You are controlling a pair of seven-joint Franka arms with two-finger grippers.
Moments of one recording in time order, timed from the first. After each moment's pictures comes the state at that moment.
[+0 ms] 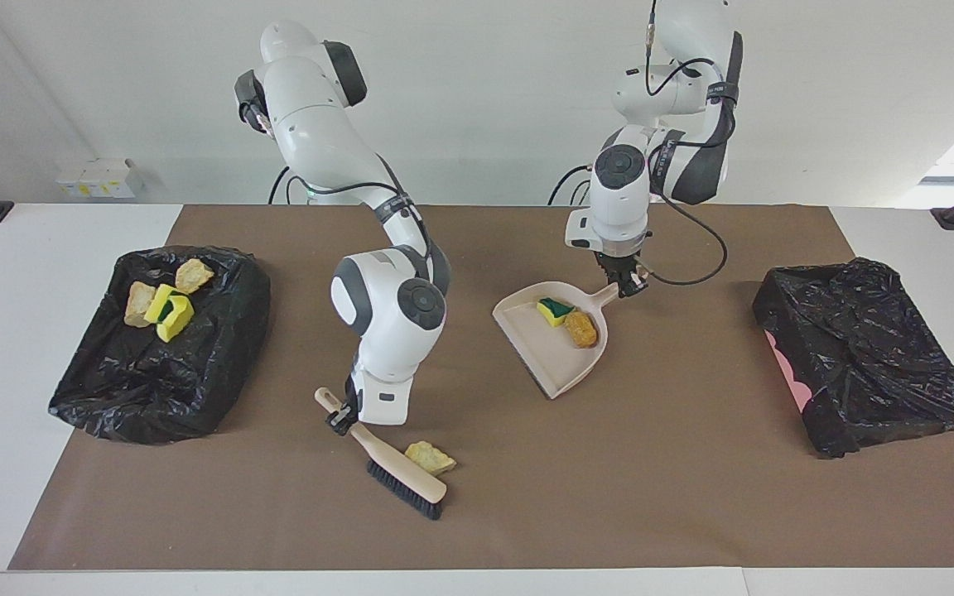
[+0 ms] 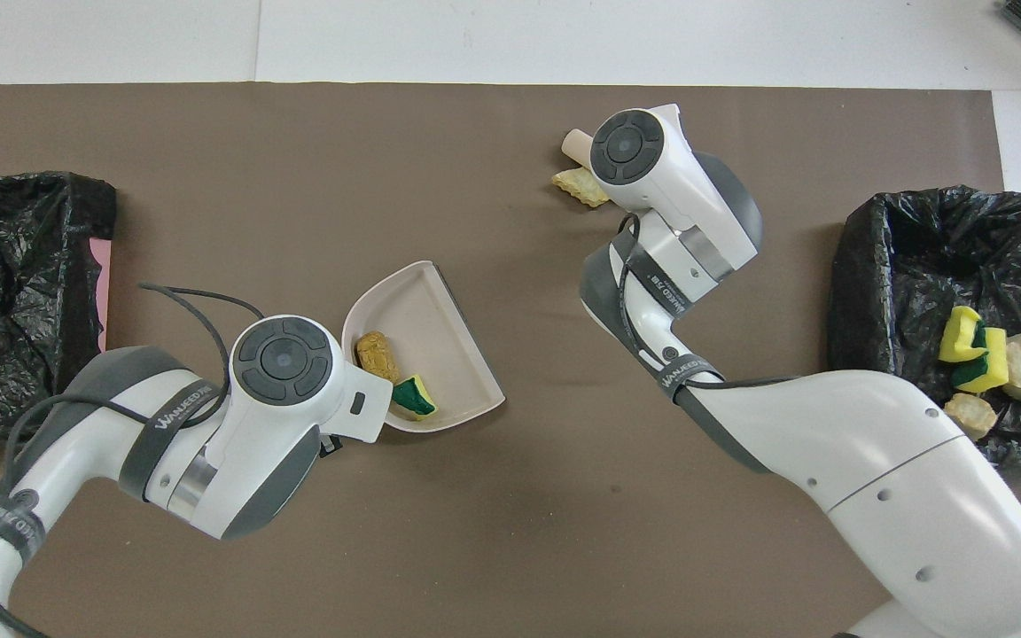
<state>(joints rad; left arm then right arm) 0.01 0.03 -0.50 -2.19 0.22 2.04 0.52 0.19 0.75 0.23 -1.26 -0.65 1.86 -0.30</state>
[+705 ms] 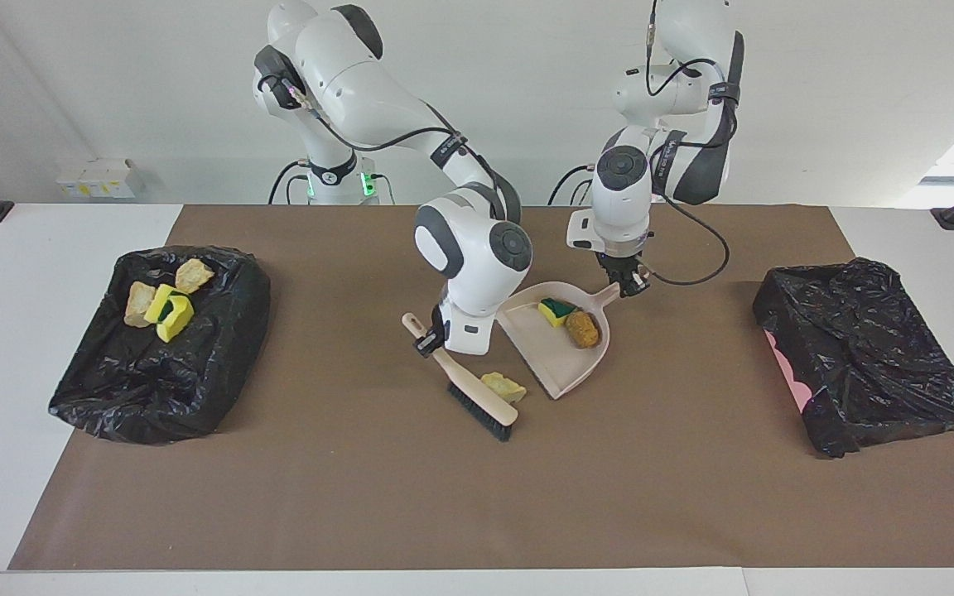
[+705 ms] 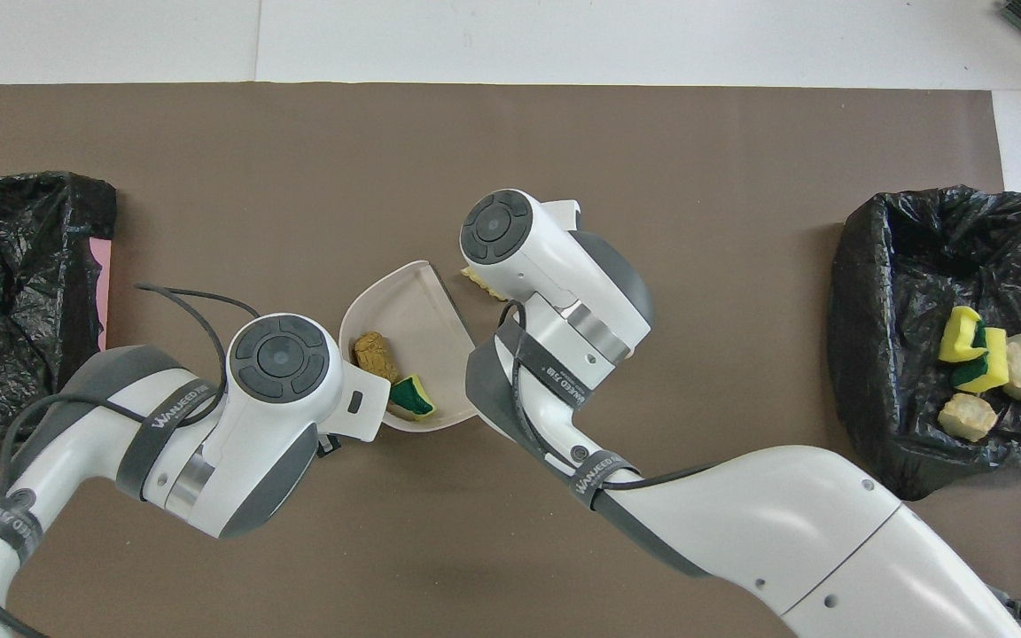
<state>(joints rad) 0.01 0.03 -0.50 -2.19 0.22 2.03 0.52 0.31 0.64 0.34 -1.40 -0.42 1.69 -0.02</state>
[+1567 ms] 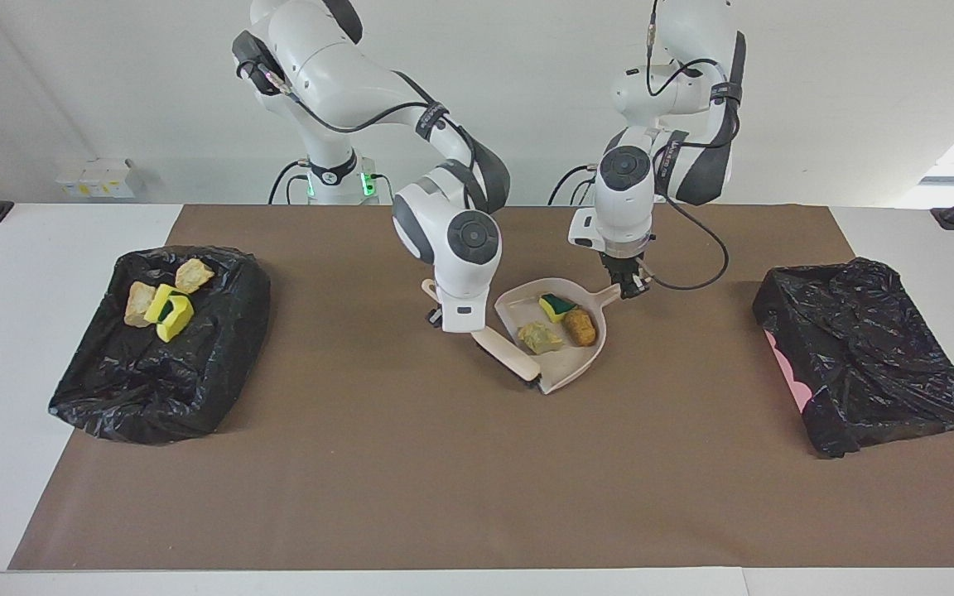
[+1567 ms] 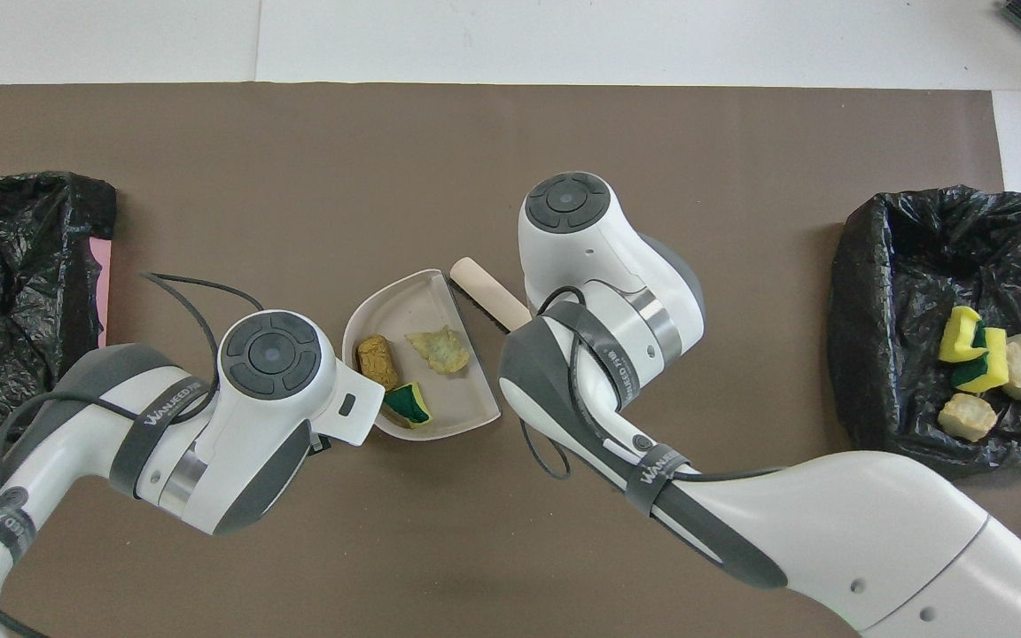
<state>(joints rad) 0.01 0.03 -0.48 -2.19 0.22 2.05 0.67 0.11 0.57 0.49 -1.50 -0.18 1.67 -0.17</state>
